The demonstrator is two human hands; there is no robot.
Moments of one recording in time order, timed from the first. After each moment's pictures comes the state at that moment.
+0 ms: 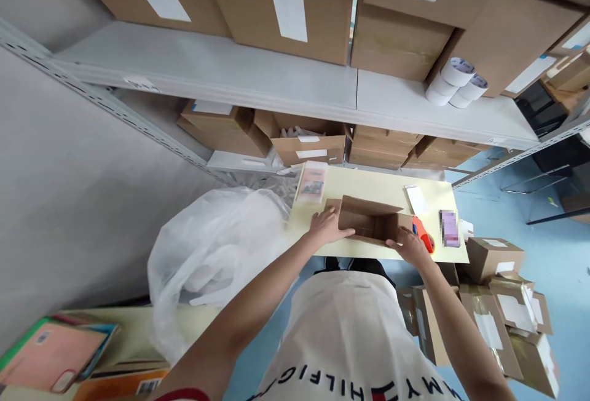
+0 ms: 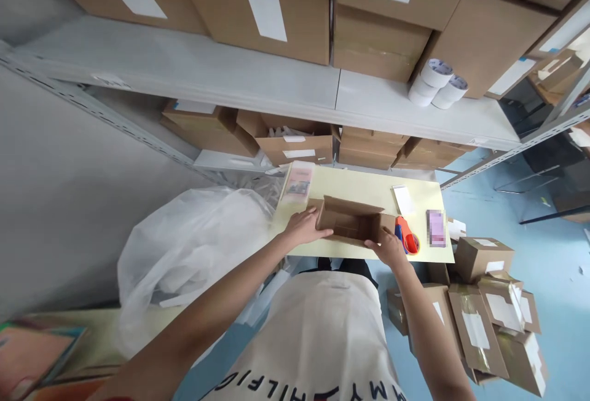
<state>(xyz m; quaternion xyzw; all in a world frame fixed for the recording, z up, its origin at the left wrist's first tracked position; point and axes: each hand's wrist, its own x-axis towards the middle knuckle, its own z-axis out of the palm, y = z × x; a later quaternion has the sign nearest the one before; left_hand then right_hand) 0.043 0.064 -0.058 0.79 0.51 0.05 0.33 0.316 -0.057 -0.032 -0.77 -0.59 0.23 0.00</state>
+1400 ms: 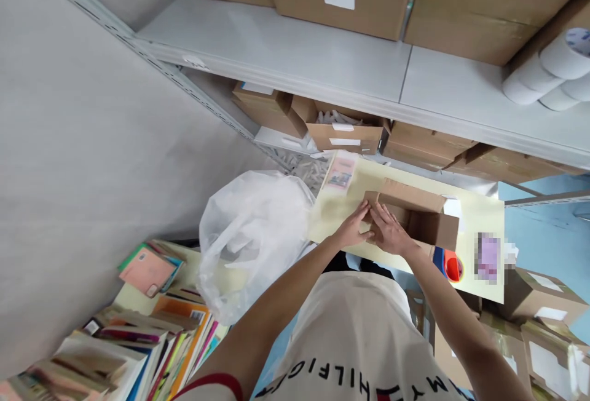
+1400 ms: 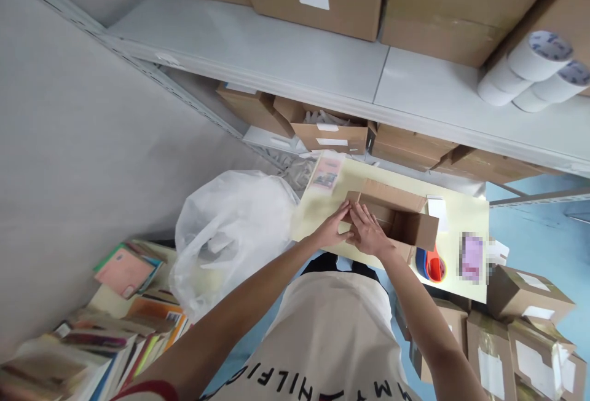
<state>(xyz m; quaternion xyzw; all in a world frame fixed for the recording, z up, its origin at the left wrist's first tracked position) 0.058 0.052 -0.108 0.73 0.44 0.25 0.45 0.254 0.043 -0.065 -0.47 -0.83 0.30 0.04</state>
